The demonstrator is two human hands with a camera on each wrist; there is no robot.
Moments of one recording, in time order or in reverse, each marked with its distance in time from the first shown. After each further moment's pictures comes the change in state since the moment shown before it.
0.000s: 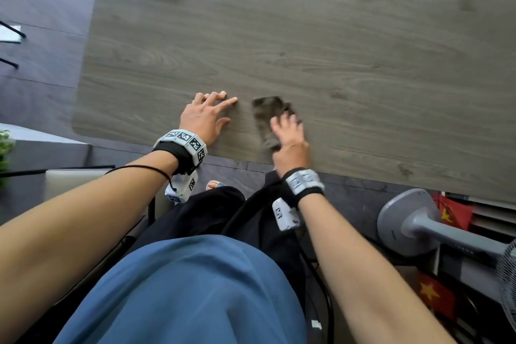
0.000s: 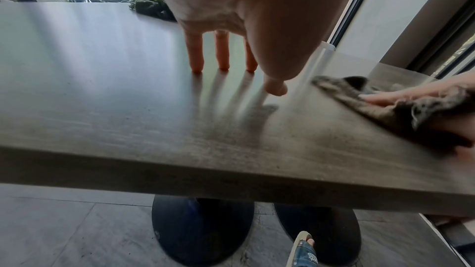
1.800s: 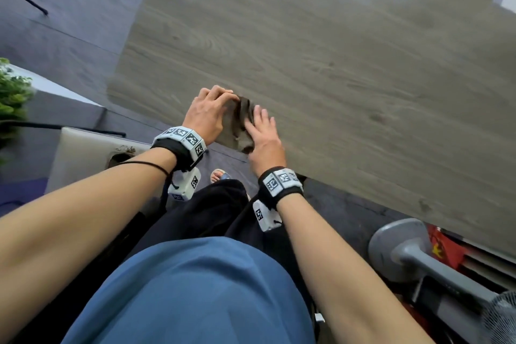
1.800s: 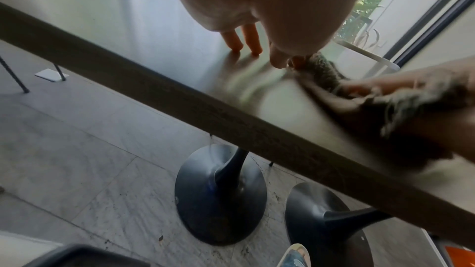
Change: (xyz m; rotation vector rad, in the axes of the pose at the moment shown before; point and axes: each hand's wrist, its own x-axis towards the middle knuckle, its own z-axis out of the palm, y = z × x) left_hand -0.035 -0.065 0.014 -0.330 0.230 -0.044; right_hand 0.017 -0.098 0.055 0.022 -0.103 -0.295
